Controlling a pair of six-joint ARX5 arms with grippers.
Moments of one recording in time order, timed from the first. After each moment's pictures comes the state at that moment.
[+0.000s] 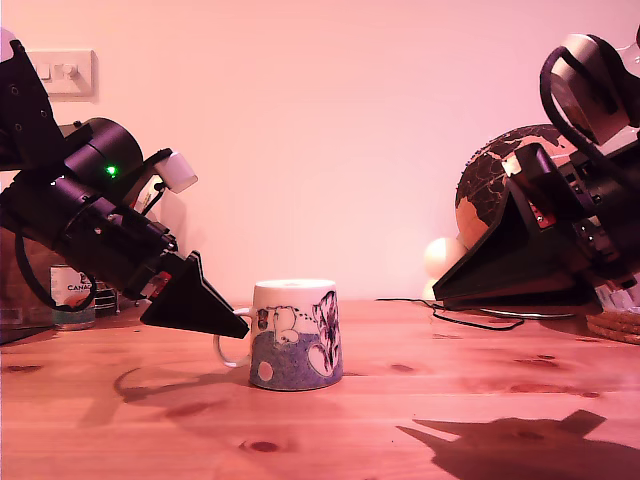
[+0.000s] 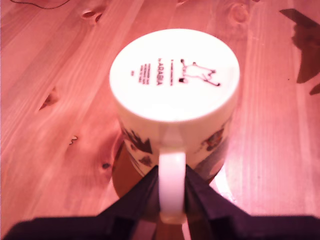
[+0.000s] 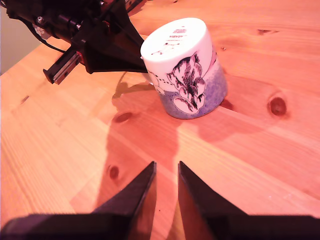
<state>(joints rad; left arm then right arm) -0.32 1.84 0.93 0.02 0.73 0.73 0.47 1.23 0.24 0.52 -0.43 0.16</state>
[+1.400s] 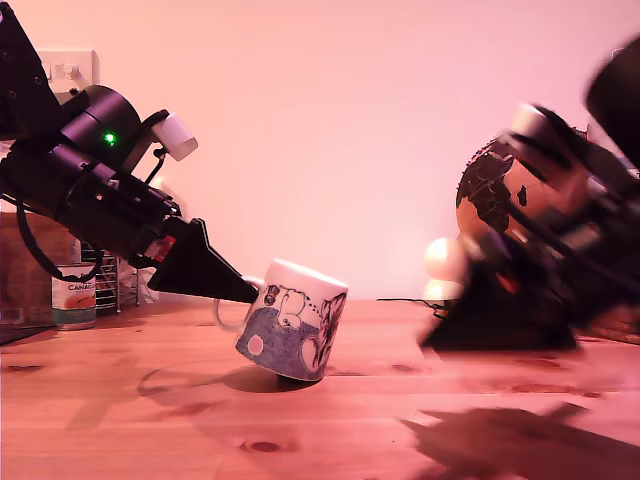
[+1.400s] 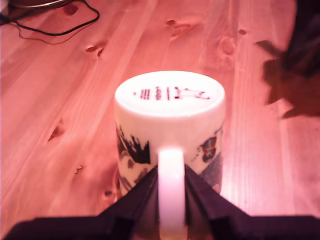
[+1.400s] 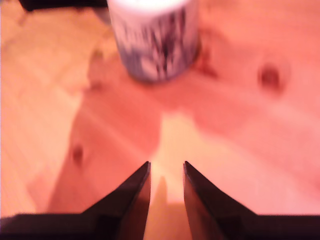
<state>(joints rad) -0.33 1.77 0.93 0.01 0.77 0.71 0.49 1.45 0.34 0.57 -0.38 0.08</state>
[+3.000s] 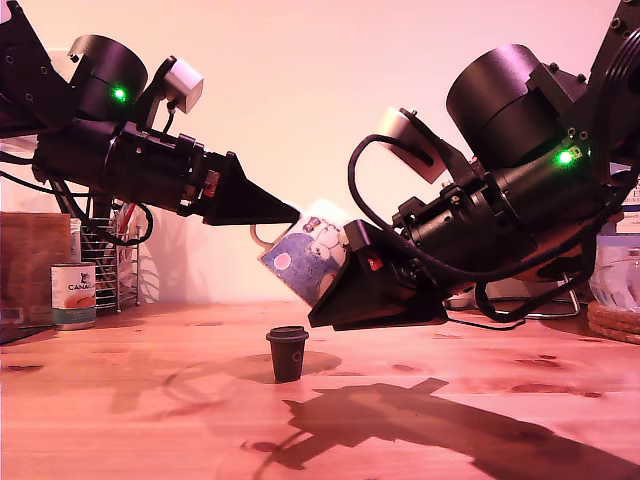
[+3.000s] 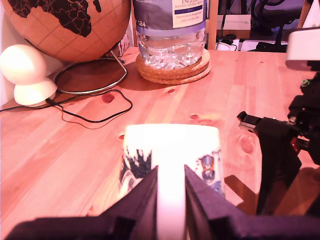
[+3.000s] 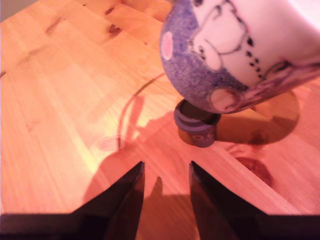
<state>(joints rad) -0.36 1.77 0.93 0.44 0.84 0.35 0.58 1.69 0.62 0.52 -0.40 0.00</state>
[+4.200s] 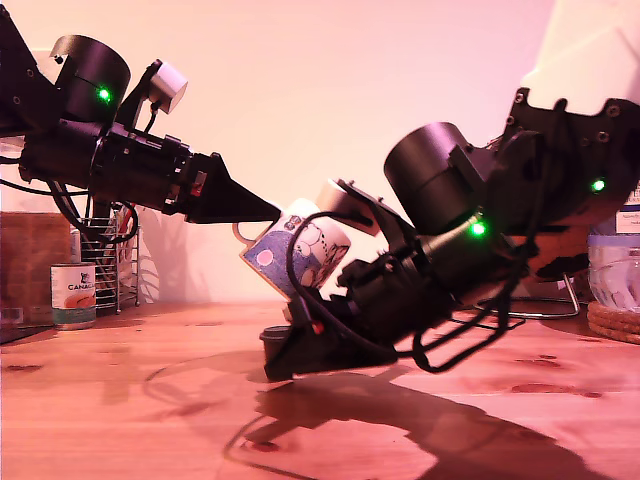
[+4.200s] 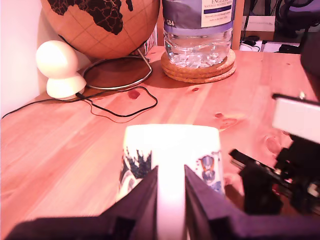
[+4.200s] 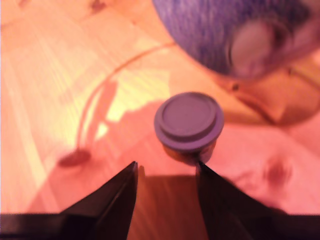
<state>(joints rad) -0.32 1.77 0.93 0.46 0.81 0.32 0.62 1.96 0.80 0.58 -0.38 -0.06</state>
